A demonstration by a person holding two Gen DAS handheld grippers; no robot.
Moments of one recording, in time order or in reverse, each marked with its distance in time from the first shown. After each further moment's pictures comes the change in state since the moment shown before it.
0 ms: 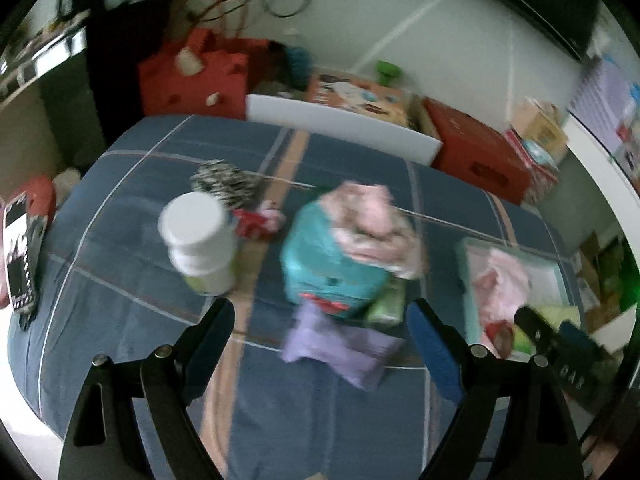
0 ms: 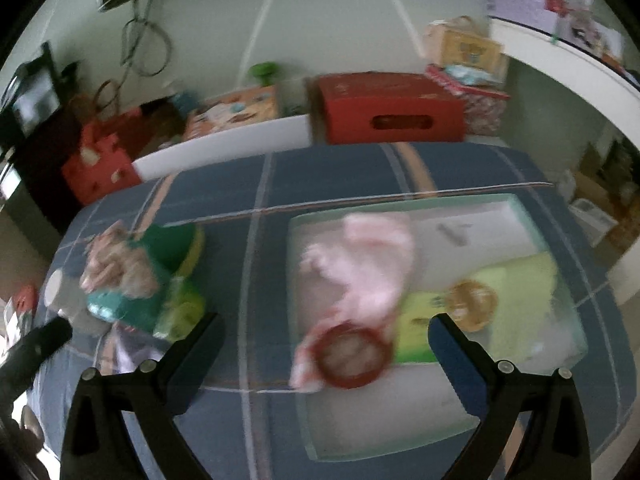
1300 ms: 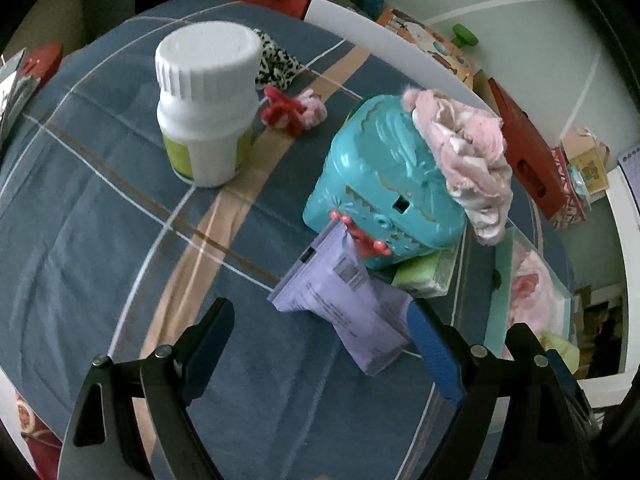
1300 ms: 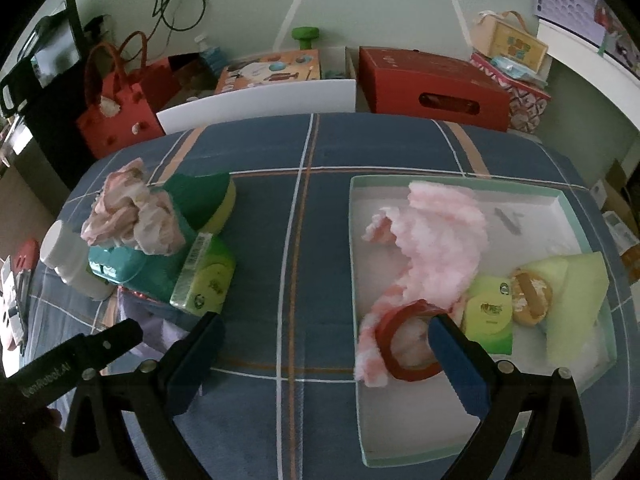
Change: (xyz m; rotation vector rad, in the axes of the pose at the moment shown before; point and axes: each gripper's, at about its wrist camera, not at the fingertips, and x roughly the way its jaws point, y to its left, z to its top) left arm 0.075 0.008 -0.040 -0.286 0.226 -0.023; right arm 0.029 0.025 -0.011 -0.060 0.069 0.020
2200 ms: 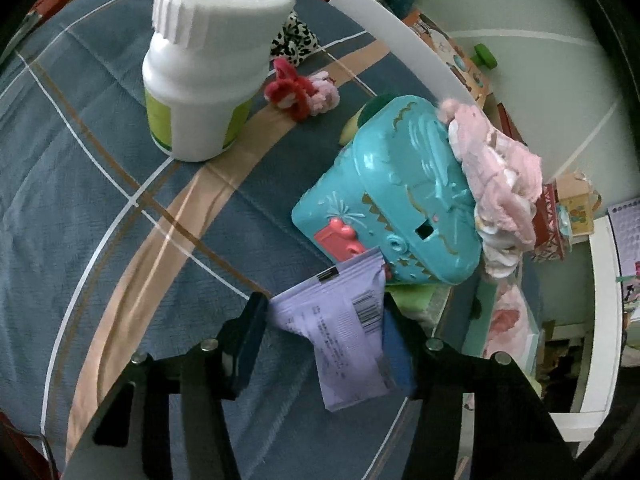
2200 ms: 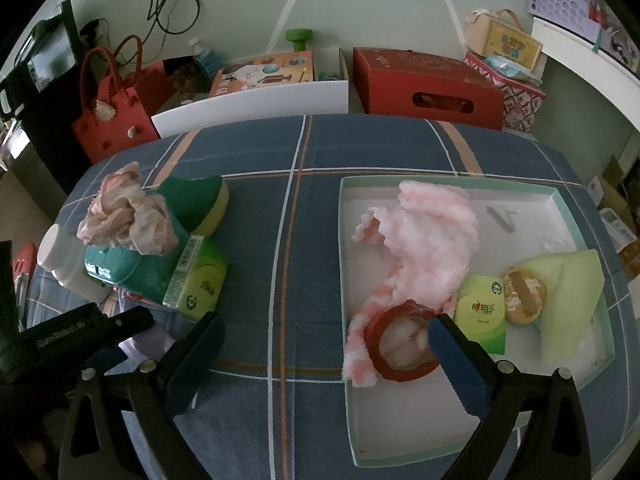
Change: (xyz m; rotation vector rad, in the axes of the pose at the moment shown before) left arm 0.023 0.018 0.007 -0.163 0.044 -0.123; right arm -0.001 -0.006 0.000 0.006 -0.002 -0.008
